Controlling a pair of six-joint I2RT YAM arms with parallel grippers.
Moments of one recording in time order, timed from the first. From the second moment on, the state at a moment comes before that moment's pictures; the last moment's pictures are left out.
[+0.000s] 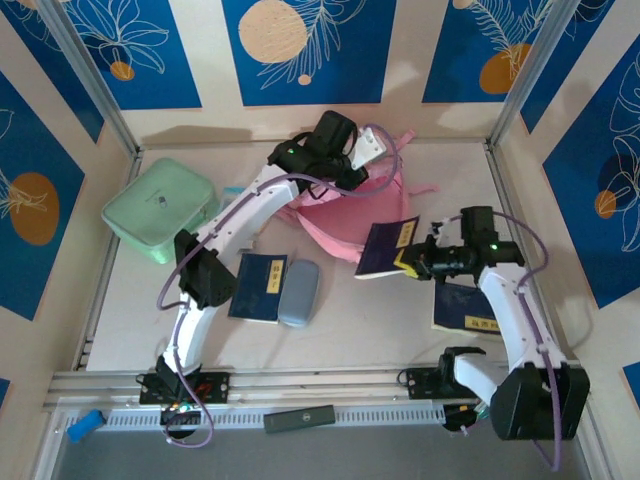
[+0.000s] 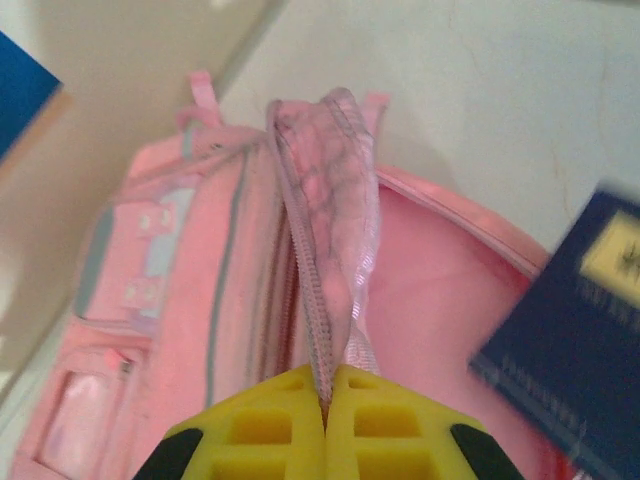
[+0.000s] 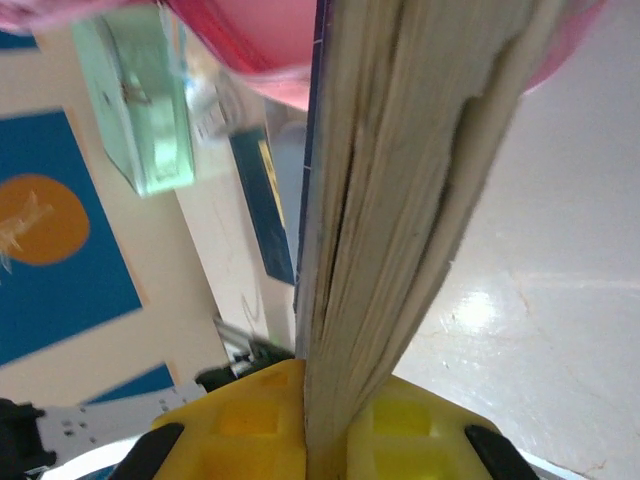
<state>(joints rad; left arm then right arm) -0.76 2.15 2.35 -0.88 0.07 0.36 0.03 1.08 0.84 -0.90 -0.82 0.64</state>
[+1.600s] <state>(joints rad) -0.79 2.07 2.17 -0.73 -0.03 0.32 0.28 1.83 1.16 -0.59 -0.41 0.60</state>
